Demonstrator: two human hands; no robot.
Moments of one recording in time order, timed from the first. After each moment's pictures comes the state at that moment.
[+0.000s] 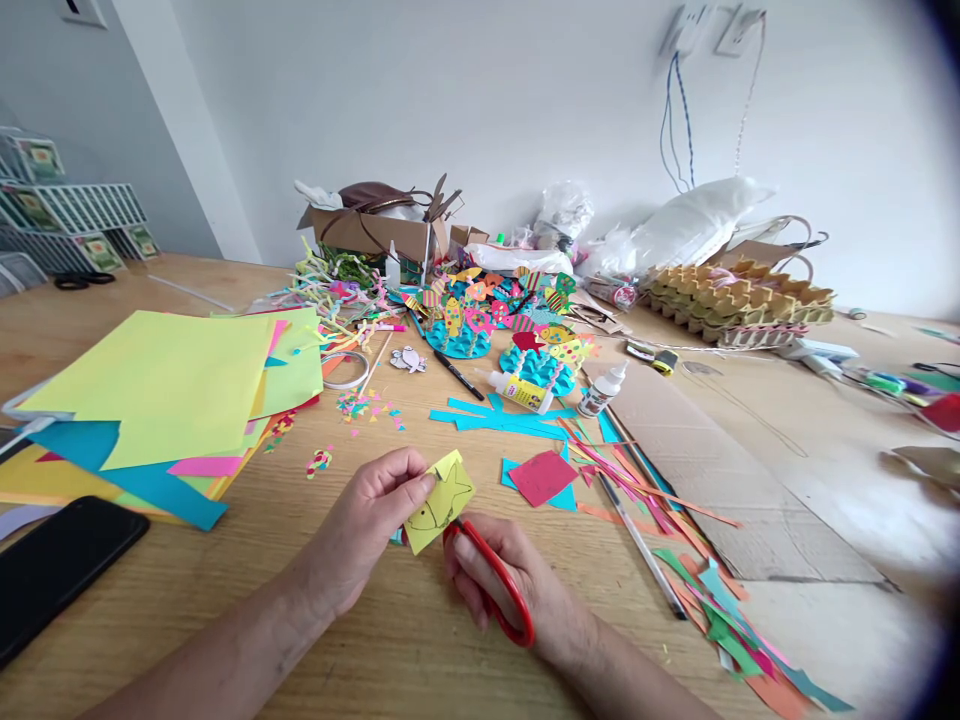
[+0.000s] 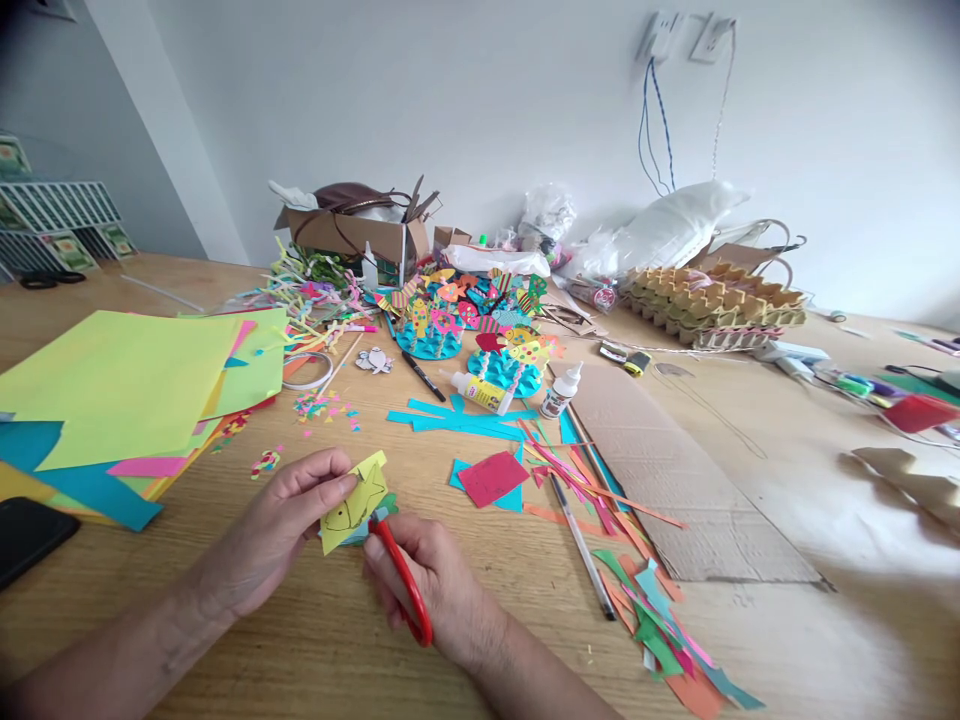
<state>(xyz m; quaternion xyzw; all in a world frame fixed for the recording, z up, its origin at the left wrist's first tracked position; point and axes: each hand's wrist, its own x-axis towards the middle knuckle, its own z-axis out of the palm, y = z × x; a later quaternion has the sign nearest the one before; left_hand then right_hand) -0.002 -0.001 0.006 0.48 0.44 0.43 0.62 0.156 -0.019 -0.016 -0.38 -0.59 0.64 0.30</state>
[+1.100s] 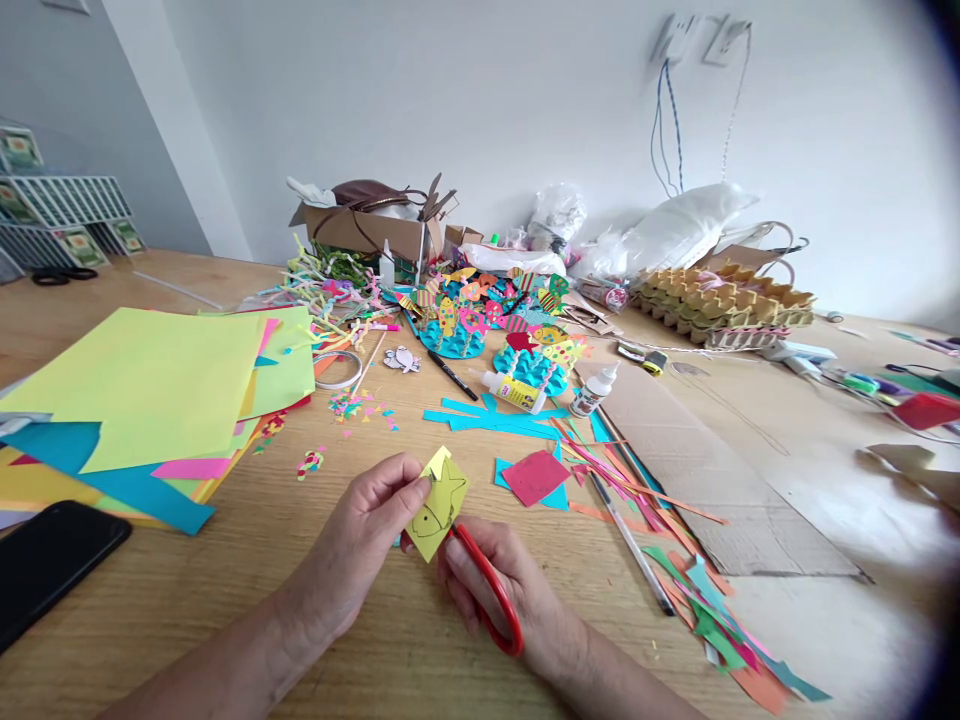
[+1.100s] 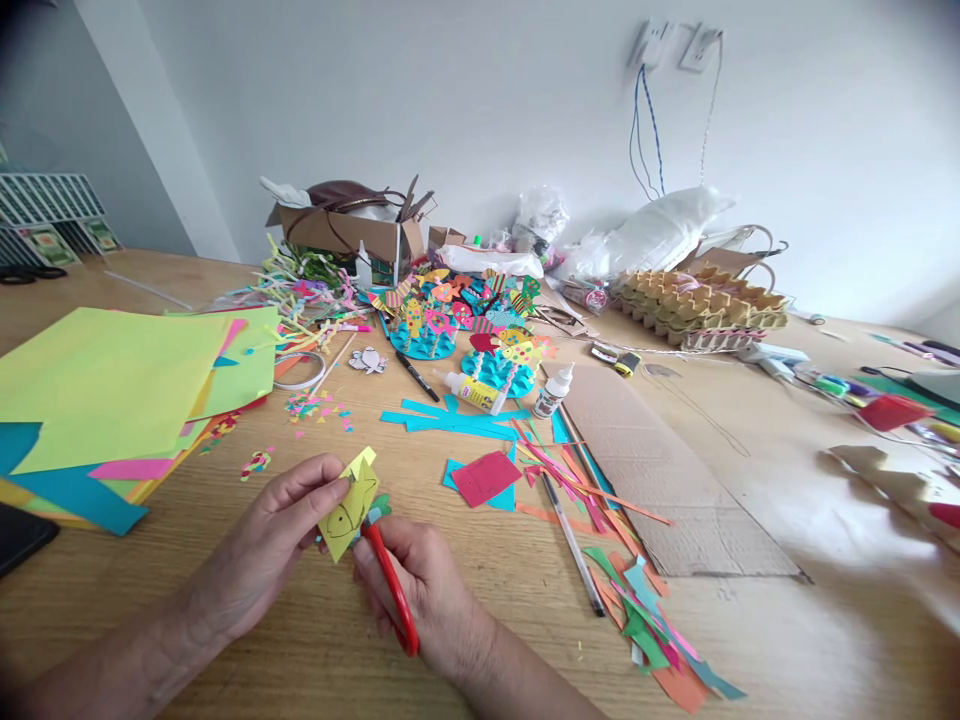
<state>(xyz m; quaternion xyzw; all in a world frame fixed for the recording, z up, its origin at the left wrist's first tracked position) 0.003 -0.007 0.005 0.49 0.44 0.45 0.61 0.155 -0.024 -0.018 -0.38 -0.62 0.61 0.32</state>
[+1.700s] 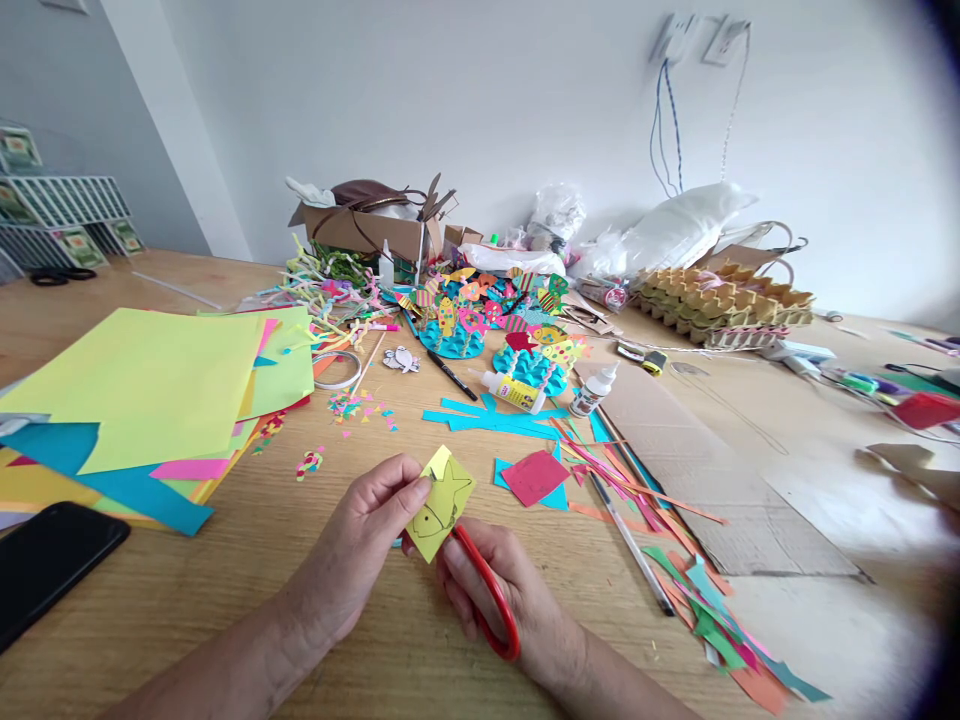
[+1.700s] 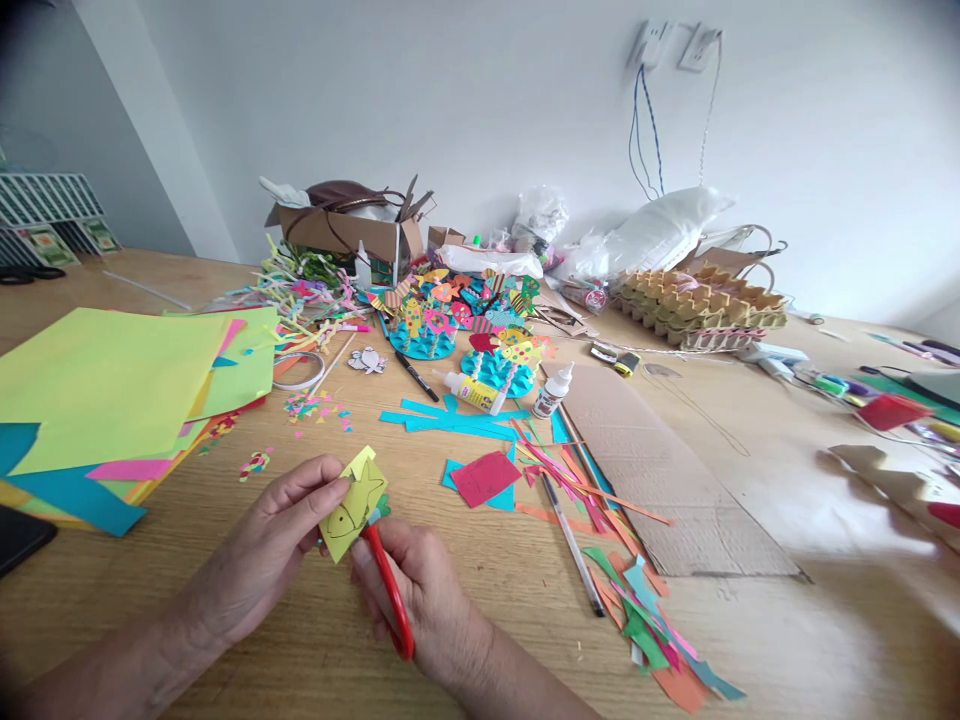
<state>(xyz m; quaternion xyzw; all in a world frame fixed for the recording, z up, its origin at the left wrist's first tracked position) 0.004 -0.010 0.005 0.48 0.42 0.46 0.62 0.152 -0.025 -0.018 -0.38 -0.61 0.61 0.33</state>
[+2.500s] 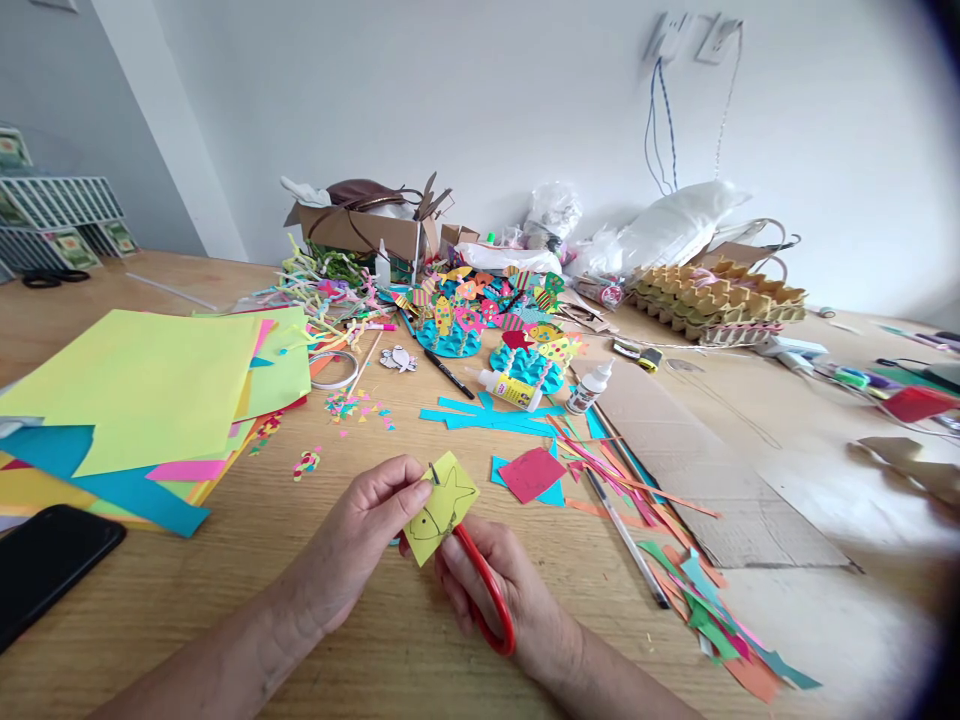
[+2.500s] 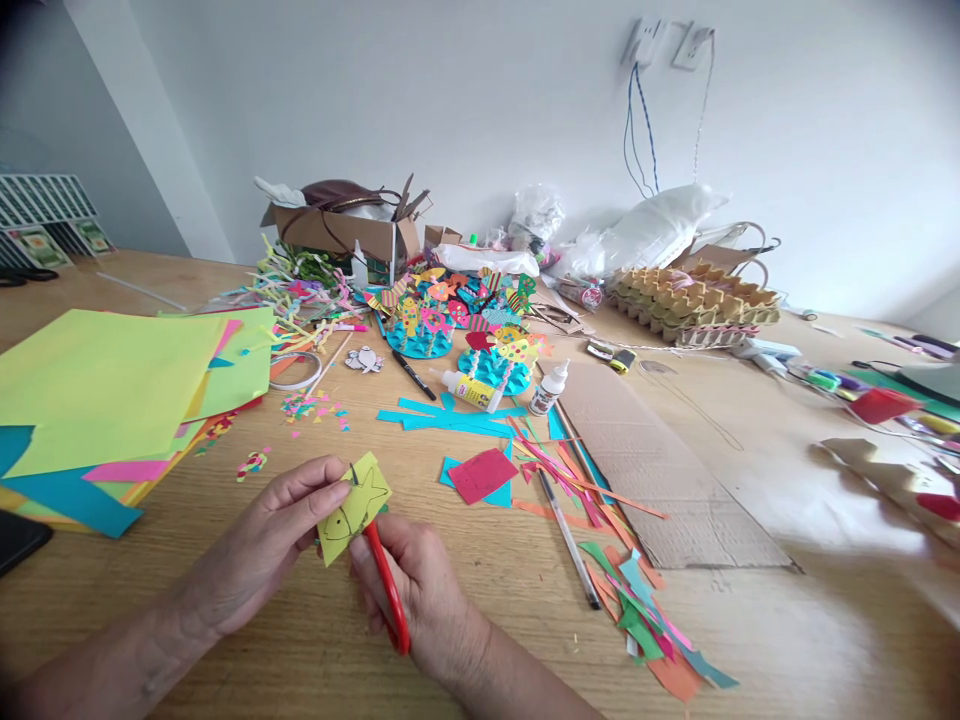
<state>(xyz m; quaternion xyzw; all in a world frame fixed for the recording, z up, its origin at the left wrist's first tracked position) 0.001 -0.007 0.006 0.50 0.42 0.41 0.64 0.151 -0.026 -0.016 -0.39 -0.61 0.60 0.33</state>
